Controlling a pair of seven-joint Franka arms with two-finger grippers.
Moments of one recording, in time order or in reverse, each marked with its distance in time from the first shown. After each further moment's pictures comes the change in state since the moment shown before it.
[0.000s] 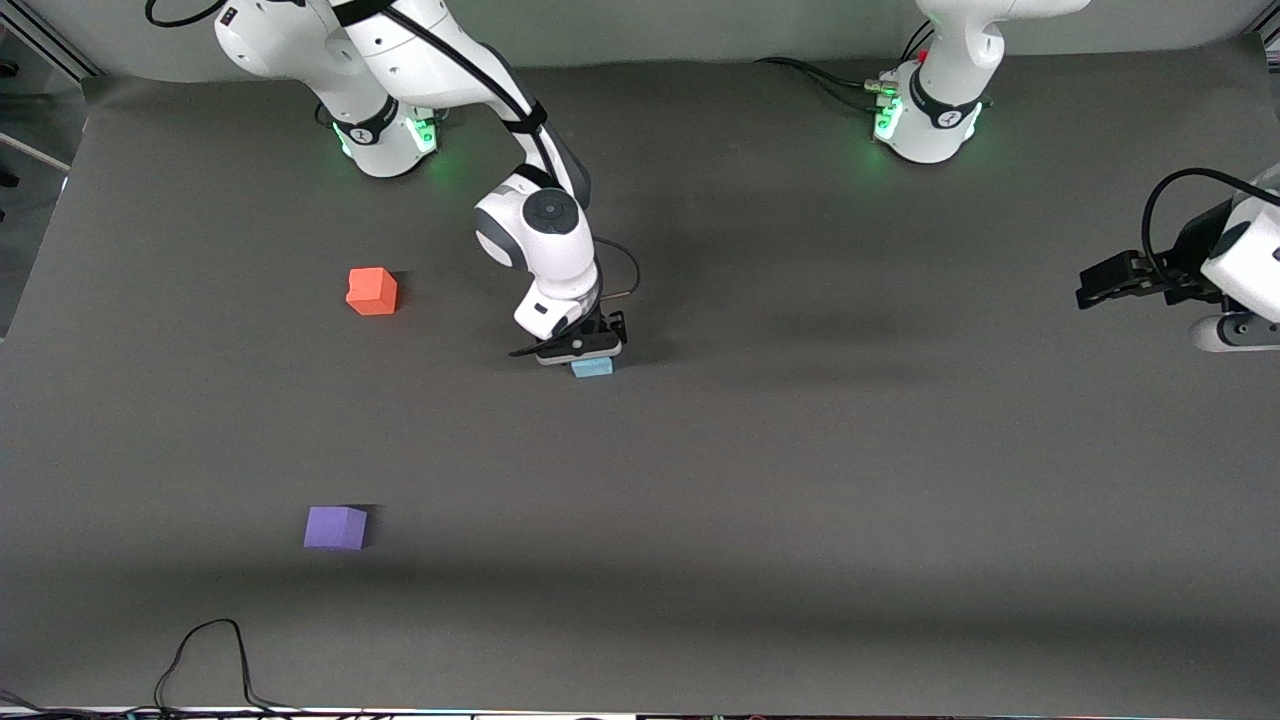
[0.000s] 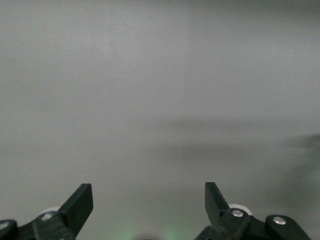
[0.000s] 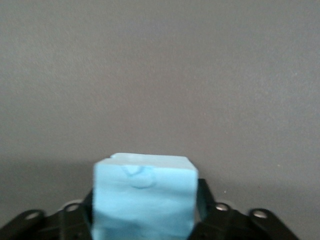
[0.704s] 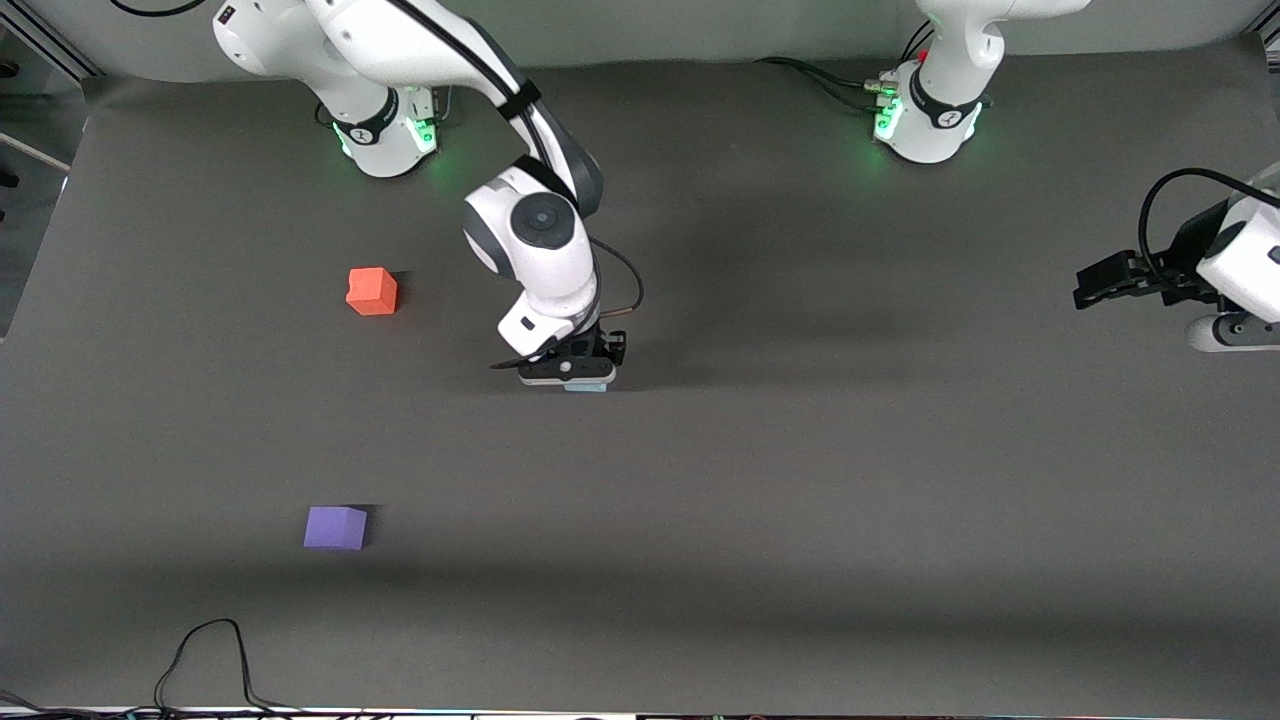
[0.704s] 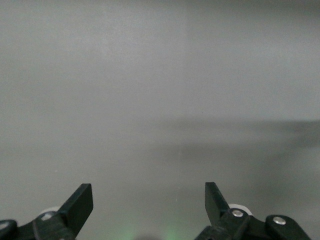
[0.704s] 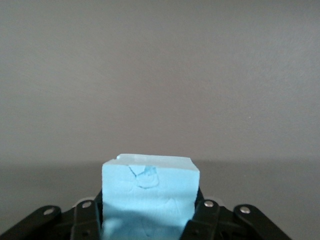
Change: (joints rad) left arm -0.006 0.000 0.000 -0.001 0.005 0.002 0.002; right arm -0.061 -0.092 -0.008 0.279 0.146 -0.398 -0.046
